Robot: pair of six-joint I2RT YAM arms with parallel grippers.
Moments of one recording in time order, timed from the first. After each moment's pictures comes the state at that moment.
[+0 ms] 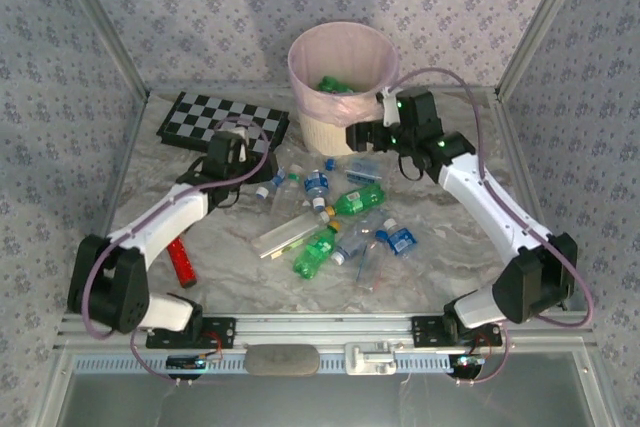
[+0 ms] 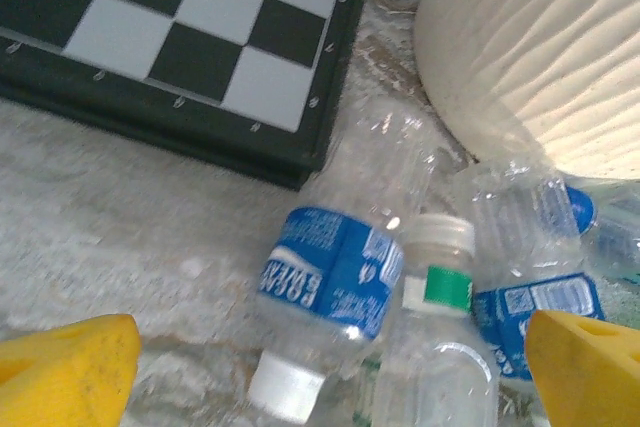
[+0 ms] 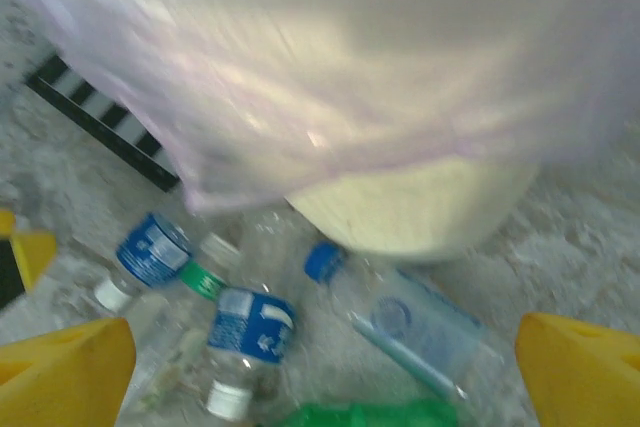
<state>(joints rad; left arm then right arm) -0.39 1.41 0.95 -0.26 -0.05 -0.44 0.42 1.41 1.30 -0.49 -0.11 0.21</state>
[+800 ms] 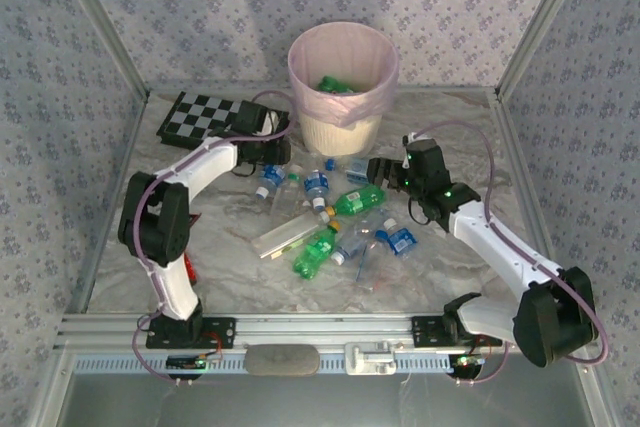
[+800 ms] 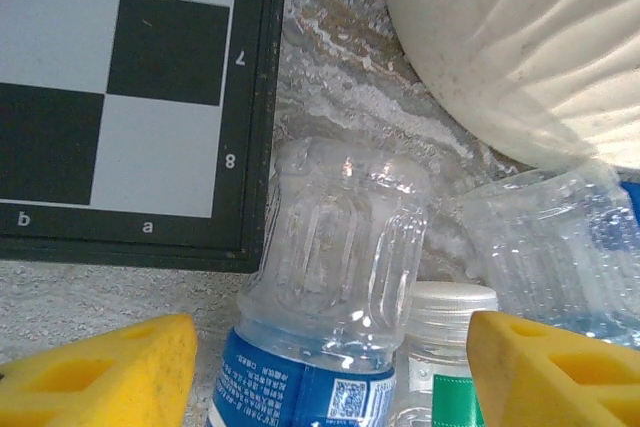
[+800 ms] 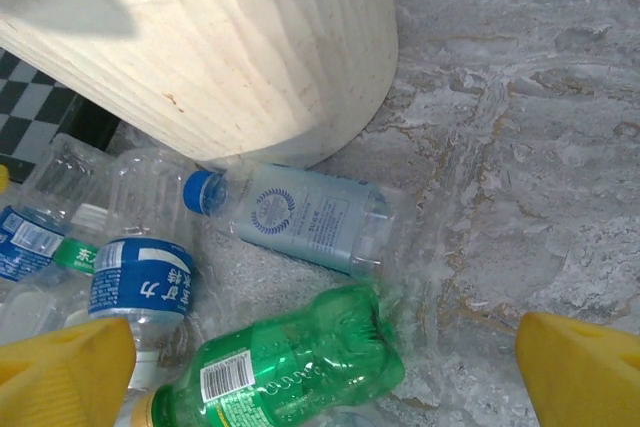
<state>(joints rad) -0.39 1.84 1.37 -0.48 0.04 -0.25 0.41 1.19 0.84 -0.28 0.07 0.44</state>
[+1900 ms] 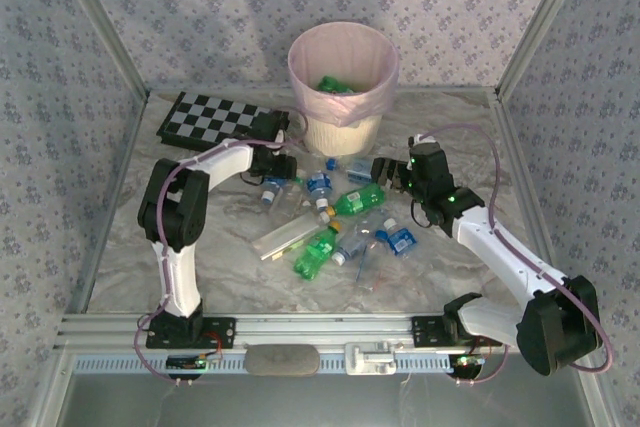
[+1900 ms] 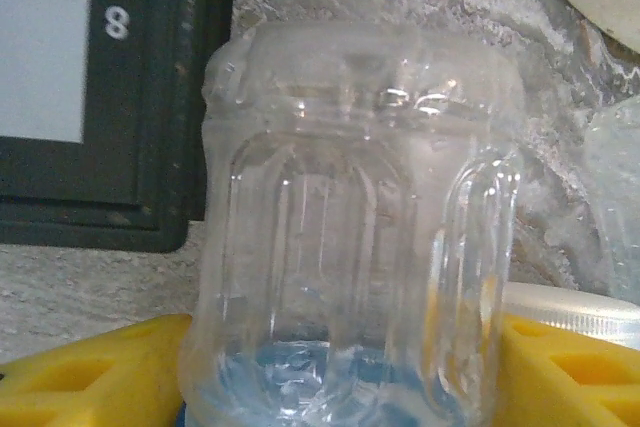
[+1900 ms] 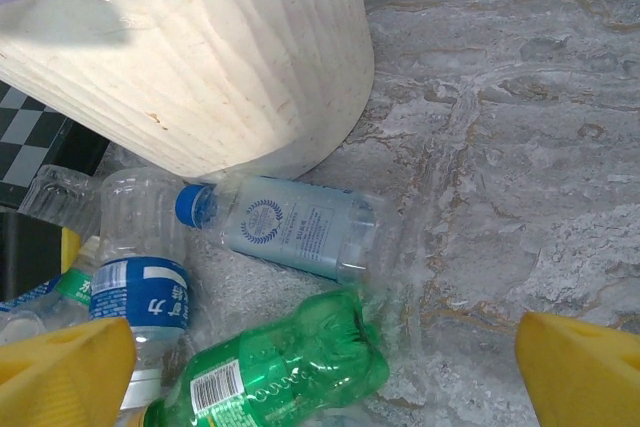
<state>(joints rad) -0.43 1.98 1.39 -0.53 0.03 -0.28 0.41 1.15 0.82 -0.28 0.11 0.47</state>
